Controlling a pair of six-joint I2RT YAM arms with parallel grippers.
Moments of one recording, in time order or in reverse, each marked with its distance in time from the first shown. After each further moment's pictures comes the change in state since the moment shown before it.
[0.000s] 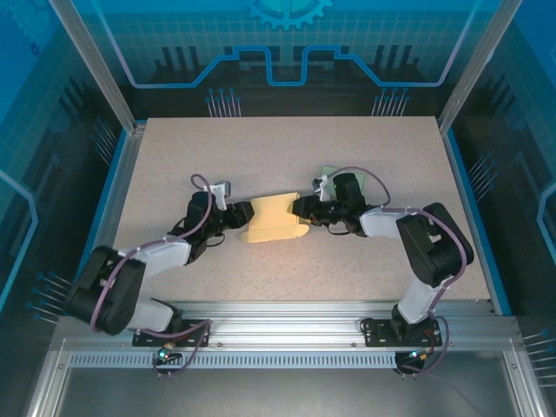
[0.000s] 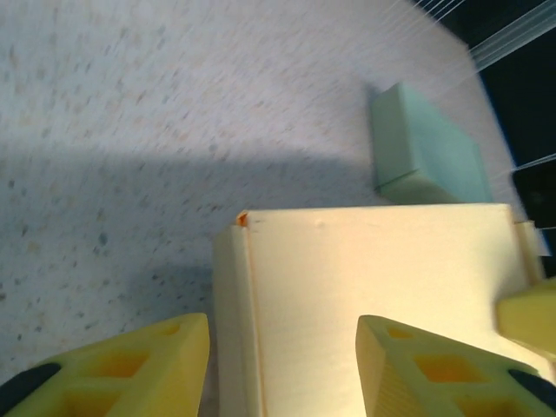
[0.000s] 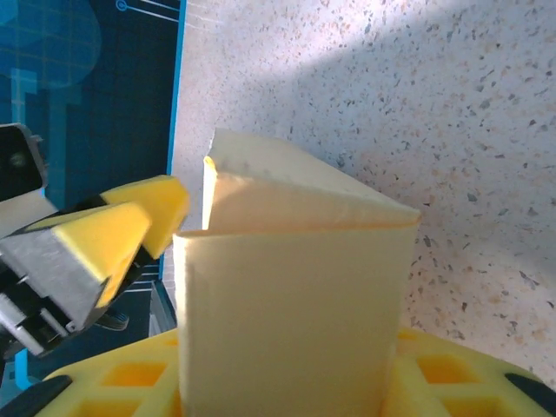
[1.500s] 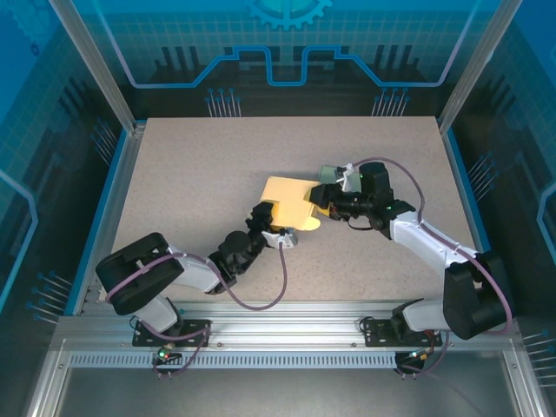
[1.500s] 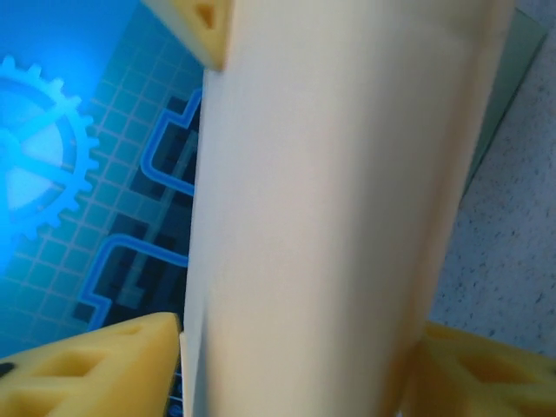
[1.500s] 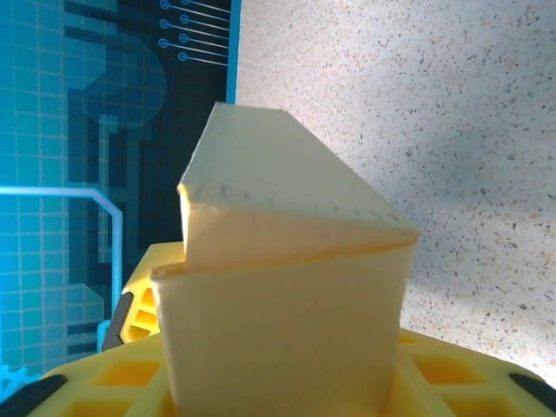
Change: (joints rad) left arm -0.533 0.245 -0.089 0.778 -0.620 1.673; right arm -0.079 -0.374 0.023 -0.362 -0.012 0.073
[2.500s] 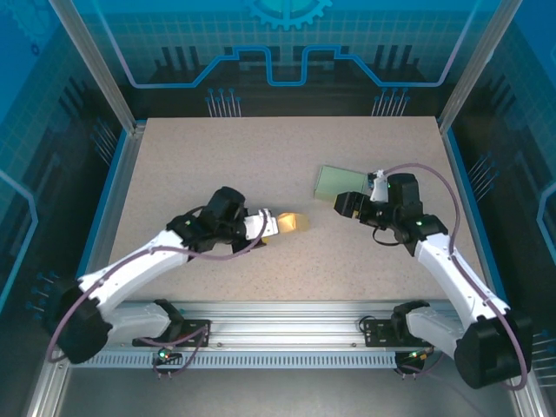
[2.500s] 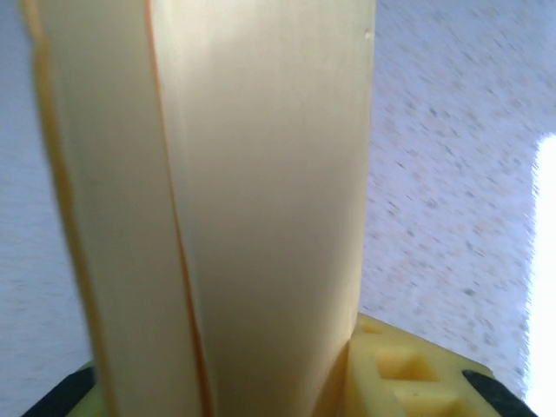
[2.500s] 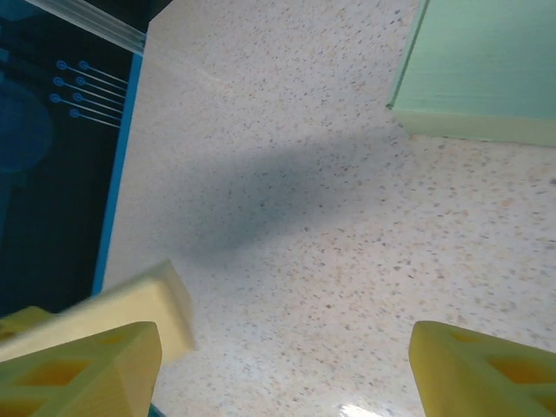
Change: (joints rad) left arm 0.220 -0.373 0.492 -1.737 0.598 -0.423; right arm -0.115 -0.311 -0.045 -0.364 0.288 -0.340
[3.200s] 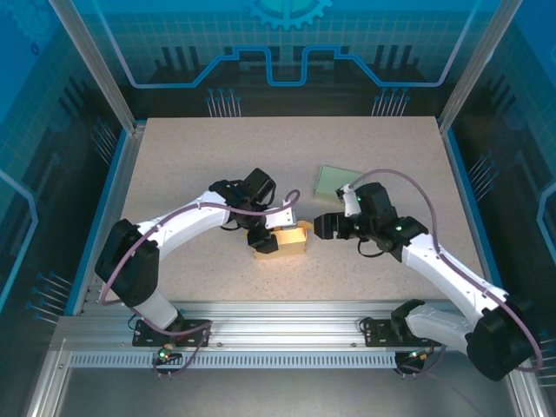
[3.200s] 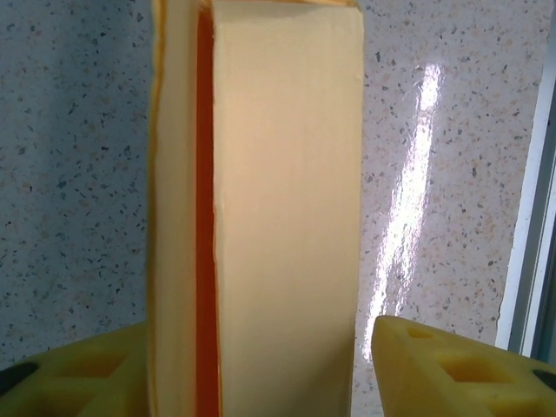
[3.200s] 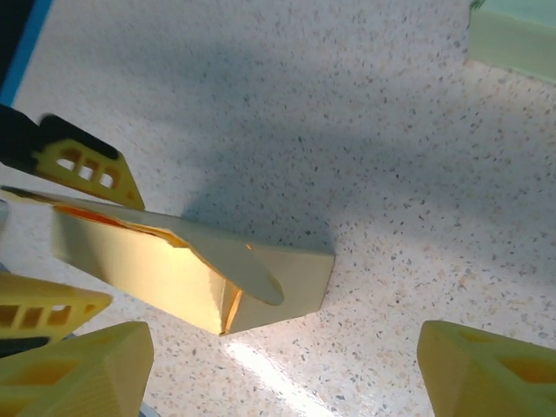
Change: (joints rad) left arm 0.008 0.400 0.317 -0.302 0.095 -0.024; right arm 0.301 0.095 0.001 -0.041 0.192 -0.159
